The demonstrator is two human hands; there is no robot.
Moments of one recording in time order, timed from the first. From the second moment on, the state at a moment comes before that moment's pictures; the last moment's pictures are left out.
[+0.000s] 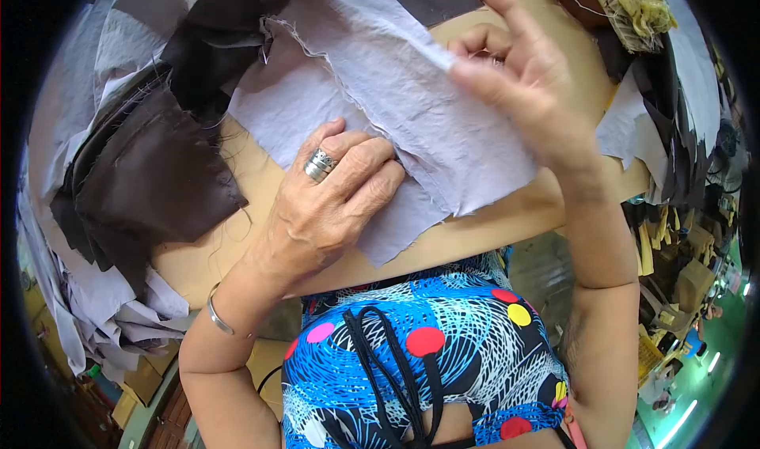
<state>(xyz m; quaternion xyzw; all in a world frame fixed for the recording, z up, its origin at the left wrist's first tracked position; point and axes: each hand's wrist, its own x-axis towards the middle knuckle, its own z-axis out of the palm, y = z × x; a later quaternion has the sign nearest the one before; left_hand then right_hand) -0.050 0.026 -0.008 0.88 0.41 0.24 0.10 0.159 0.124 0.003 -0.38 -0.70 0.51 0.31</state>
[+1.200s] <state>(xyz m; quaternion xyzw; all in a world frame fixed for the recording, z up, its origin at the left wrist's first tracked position) -0.044 0.016 0.003 0.89 0.42 0.16 0.06 0.163 0.107 -0.004 -0.34 -0.84 0.30 0.30</state>
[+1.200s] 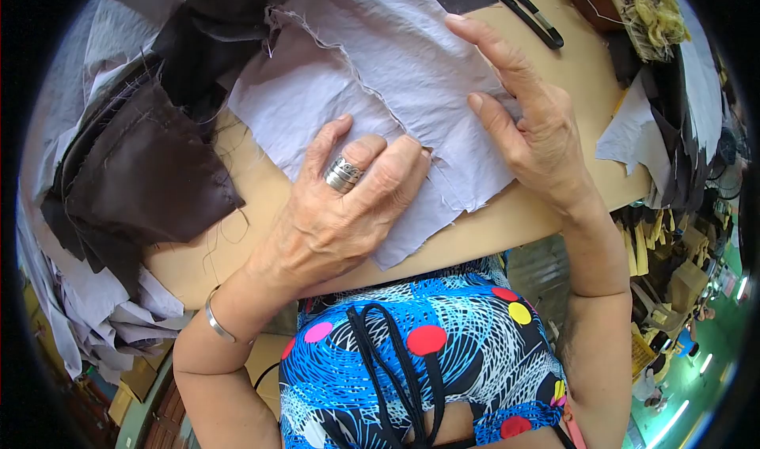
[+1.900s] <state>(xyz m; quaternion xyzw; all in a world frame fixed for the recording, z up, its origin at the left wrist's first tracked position) -0.045 0.007 0.010 0.90 0.42 0.14 0.02 0.159 0.099 0.003 -0.36 -0.80 0.34 0.33</state>
